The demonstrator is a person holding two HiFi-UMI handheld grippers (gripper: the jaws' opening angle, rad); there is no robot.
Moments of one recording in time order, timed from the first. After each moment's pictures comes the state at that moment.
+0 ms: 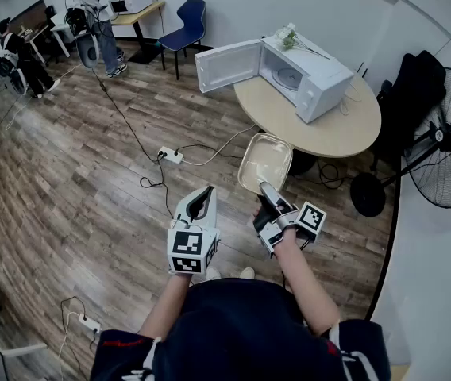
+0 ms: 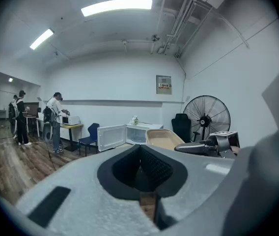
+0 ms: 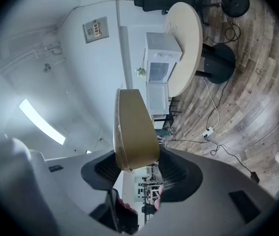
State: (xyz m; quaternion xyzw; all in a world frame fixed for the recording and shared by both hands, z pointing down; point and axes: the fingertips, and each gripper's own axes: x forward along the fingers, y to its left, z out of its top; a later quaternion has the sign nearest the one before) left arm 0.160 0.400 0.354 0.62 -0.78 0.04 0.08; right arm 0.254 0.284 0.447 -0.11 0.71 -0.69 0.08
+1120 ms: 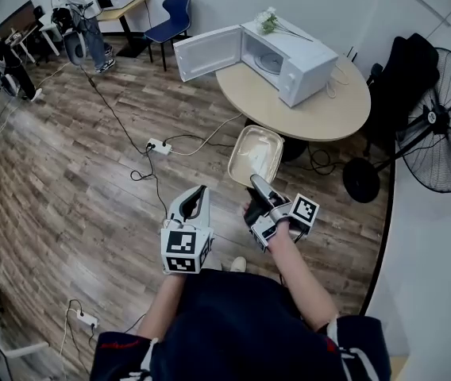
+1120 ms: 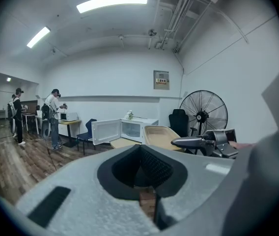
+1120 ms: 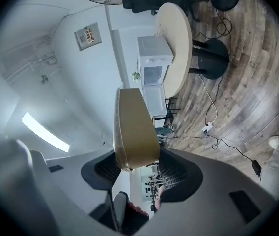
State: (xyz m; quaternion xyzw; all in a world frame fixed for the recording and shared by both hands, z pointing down) left arm 0.222 0.382 0.380 0.62 -0.77 0.06 0.10; right arm 0.303 0.270 0.463 -0.09 0.68 -0.72 0.09
